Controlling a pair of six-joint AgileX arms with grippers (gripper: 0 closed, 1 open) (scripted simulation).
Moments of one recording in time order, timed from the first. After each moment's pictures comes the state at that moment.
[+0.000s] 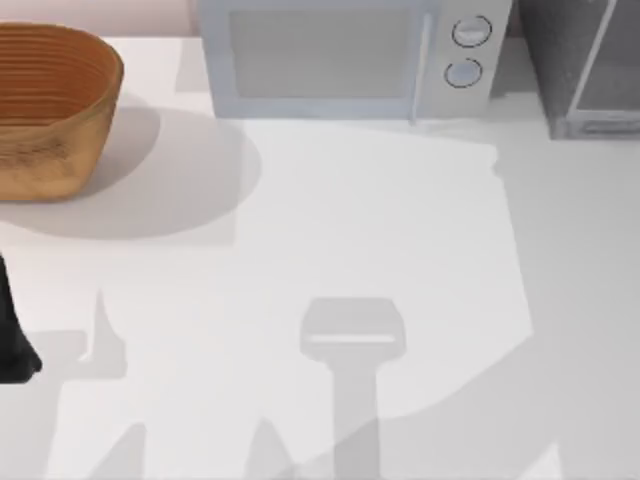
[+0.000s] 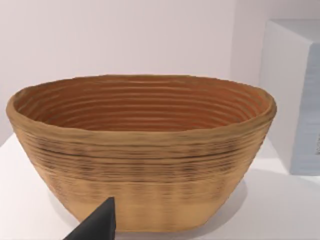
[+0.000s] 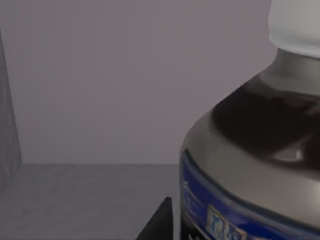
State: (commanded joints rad) left arm 0.00 0.00 0.00 0.00 0.00 0.00; right arm -0.26 2.20 1.18 1.02 -0.22 0.01
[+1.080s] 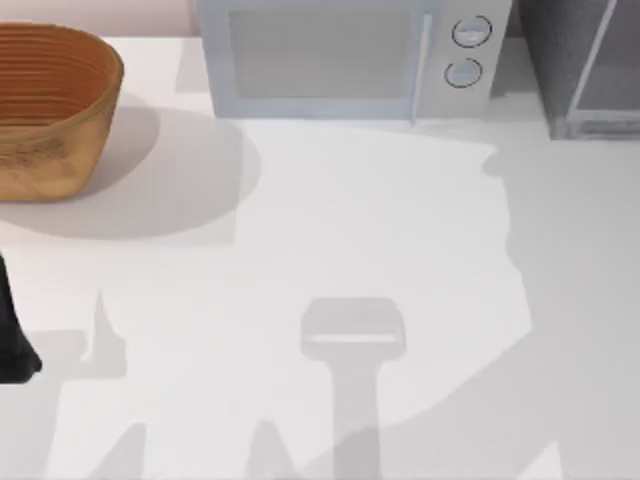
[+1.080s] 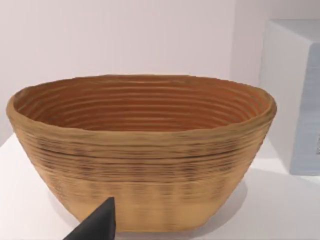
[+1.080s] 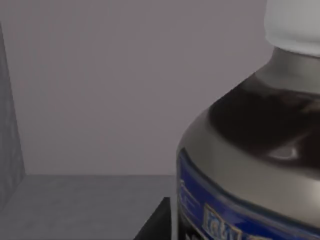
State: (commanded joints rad) left arm 0.00 0.00 0.00 0.00 0.00 0.00; right arm -0.26 2.17 1.19 0.99 -0.22 0.01
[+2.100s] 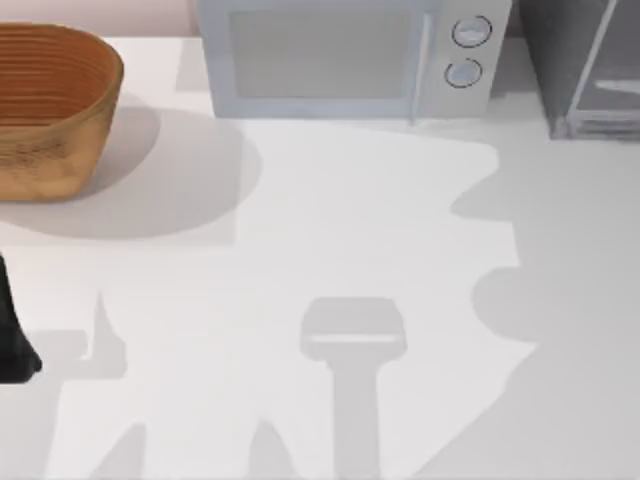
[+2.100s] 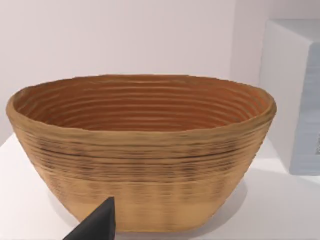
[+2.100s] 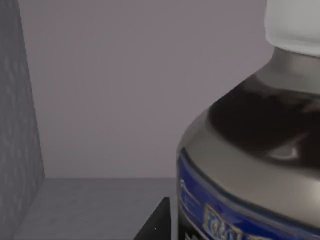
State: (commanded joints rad) left arm 0.00 0.00 0.00 0.00 0.00 0.00; right arm -0.30 1.93 1.00 0.92 -0.26 0.01
